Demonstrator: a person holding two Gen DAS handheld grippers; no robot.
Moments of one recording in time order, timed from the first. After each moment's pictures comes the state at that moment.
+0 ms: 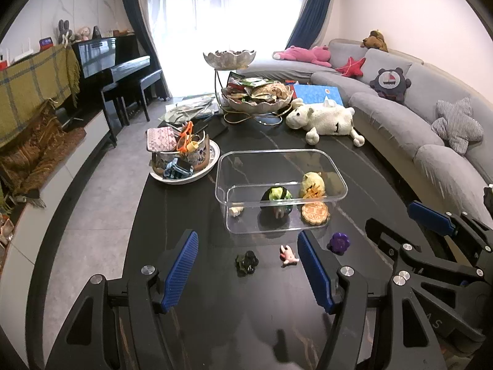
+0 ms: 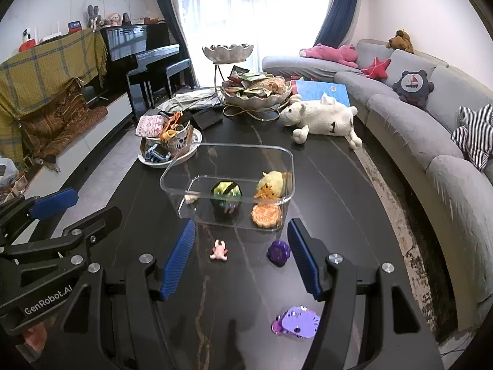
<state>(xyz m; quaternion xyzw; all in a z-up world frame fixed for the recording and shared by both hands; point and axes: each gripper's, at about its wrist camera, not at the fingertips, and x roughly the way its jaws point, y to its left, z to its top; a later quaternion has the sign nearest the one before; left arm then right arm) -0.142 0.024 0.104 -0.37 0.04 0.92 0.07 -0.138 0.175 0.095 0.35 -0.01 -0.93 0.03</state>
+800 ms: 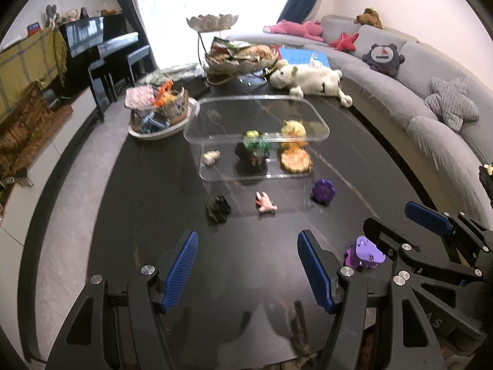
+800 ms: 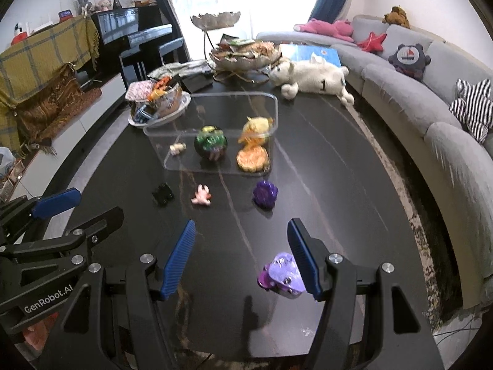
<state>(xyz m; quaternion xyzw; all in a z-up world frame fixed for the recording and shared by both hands) -0.114 0.054 0.041 -0.43 0.04 0.90 0.09 -0.101 0.205 0.033 0.41 -0.02 -0.91 0.03</state>
